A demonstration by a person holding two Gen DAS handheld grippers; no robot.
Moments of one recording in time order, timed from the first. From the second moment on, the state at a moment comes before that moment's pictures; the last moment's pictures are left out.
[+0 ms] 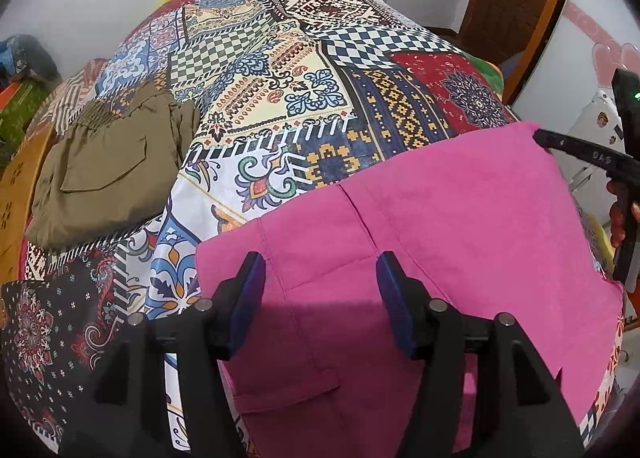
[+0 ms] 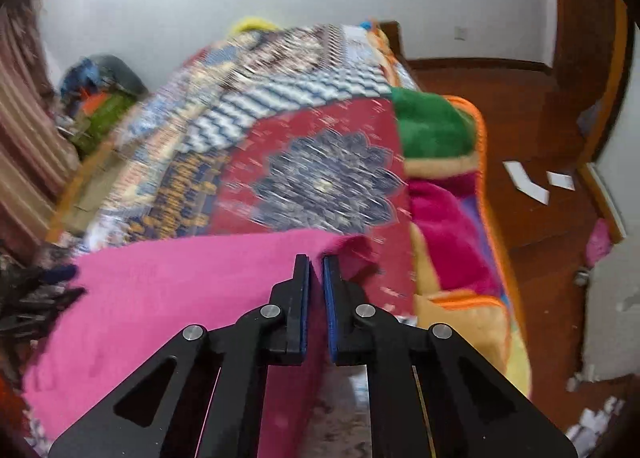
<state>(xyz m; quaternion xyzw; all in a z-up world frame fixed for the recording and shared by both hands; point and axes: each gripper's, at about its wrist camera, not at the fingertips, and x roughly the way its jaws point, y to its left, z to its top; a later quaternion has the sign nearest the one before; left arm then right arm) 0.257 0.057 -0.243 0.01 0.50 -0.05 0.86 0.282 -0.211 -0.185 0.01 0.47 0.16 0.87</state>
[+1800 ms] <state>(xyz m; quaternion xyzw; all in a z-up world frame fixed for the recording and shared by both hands) 0.239 0.132 -0.226 -0.04 0.50 0.01 0.87 0.261 -0.194 -0.163 -0.02 0.47 0.18 0.86</state>
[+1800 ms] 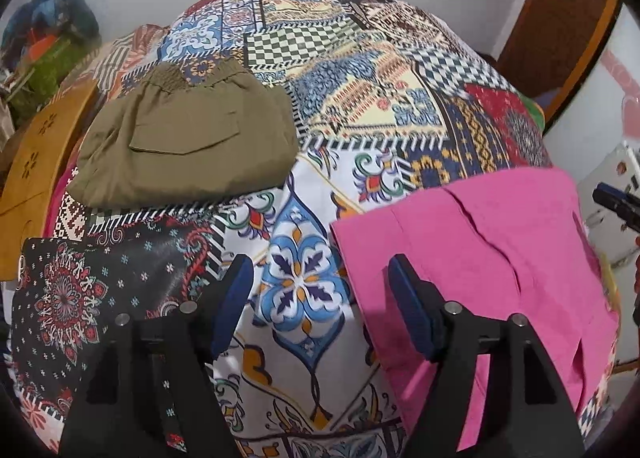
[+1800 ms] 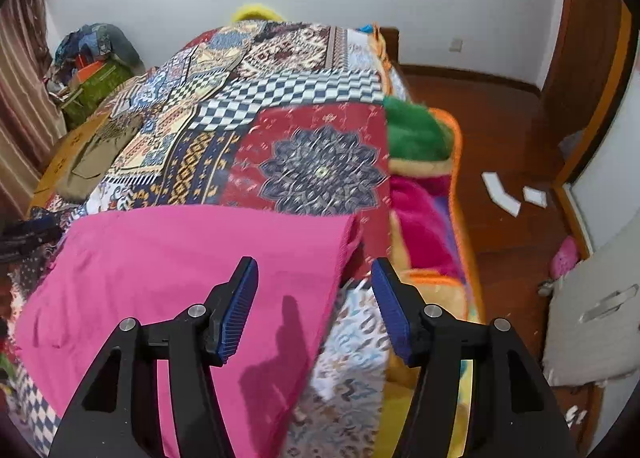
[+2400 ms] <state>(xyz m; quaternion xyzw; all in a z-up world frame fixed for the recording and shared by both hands) 0.093 0.107 -0.203 -0.11 0.50 0.01 0.86 0.134 -0.115 -0.135 -0.06 0.44 0.32 0.84</state>
